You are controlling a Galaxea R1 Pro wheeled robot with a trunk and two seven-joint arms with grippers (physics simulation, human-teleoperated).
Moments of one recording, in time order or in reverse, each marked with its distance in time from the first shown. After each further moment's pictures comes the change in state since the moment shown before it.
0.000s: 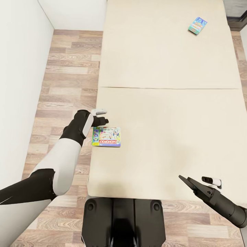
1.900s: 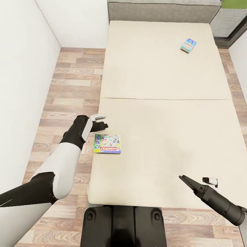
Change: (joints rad) left arm 0.039 0.000 0.055 0.015 0.000 -0.004 -0.003; right arm -0.003 0.000 0.001 0.009 0.000 -0.029 -0.162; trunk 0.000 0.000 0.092
